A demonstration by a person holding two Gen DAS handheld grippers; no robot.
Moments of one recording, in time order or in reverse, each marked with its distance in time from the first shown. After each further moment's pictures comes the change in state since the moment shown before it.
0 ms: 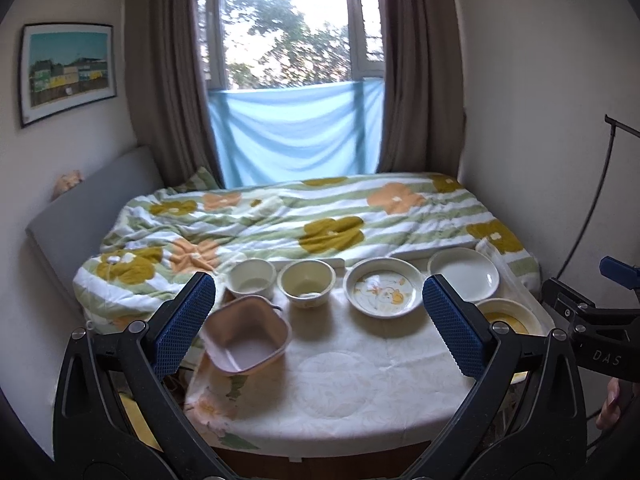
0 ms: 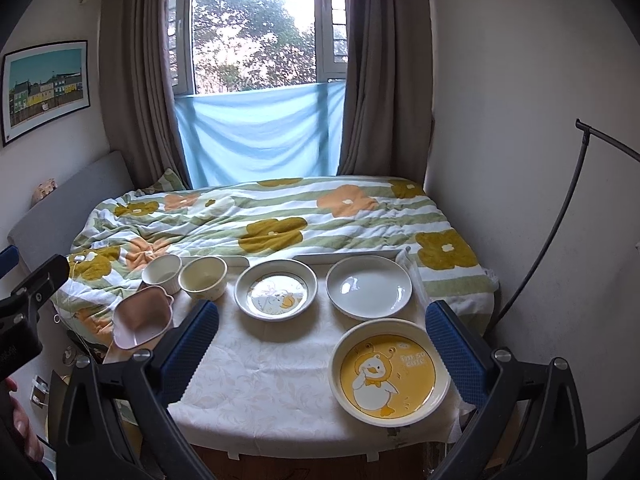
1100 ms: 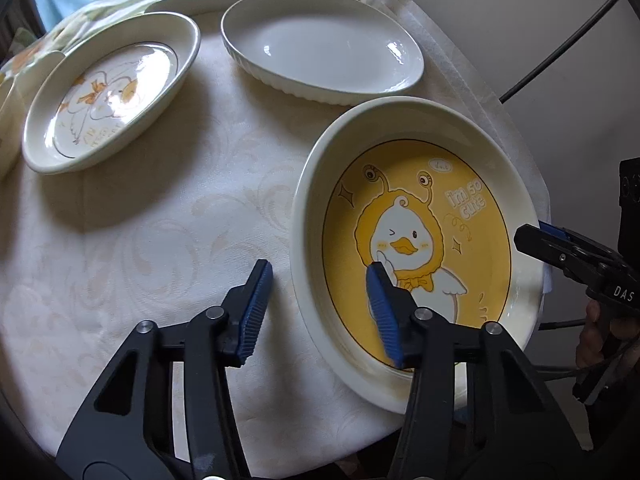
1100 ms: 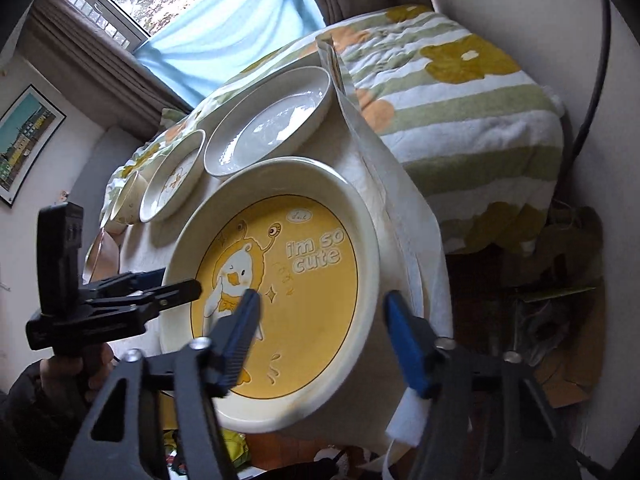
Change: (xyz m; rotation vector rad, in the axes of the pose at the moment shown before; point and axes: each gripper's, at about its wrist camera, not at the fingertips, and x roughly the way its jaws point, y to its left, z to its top) left arm 0.300 -0.235 -0.164 0.082 0.727 -0.461; right arm 0.228 -0.227 -0.124 0.282 0.473 0.378
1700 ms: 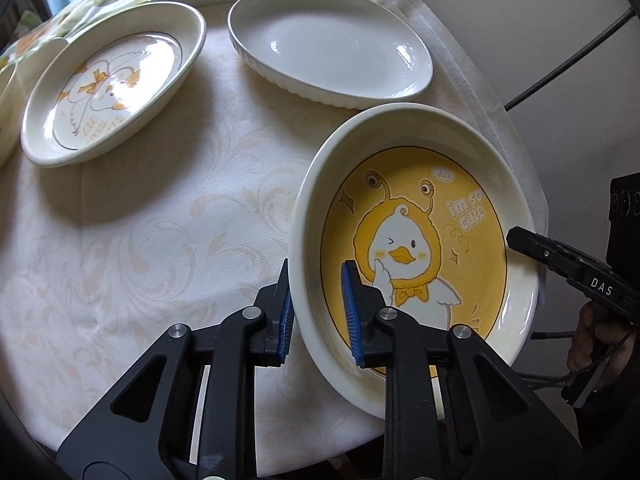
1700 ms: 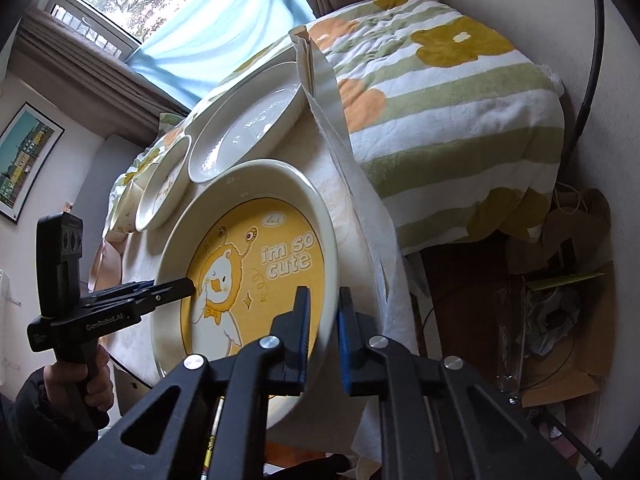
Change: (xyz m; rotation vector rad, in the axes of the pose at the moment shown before) left arm 0.006 -0.001 0.011 -0.053 0.032 -0.006; right arm 0.003 -0.024 0.006 0.046 0.021 0.017
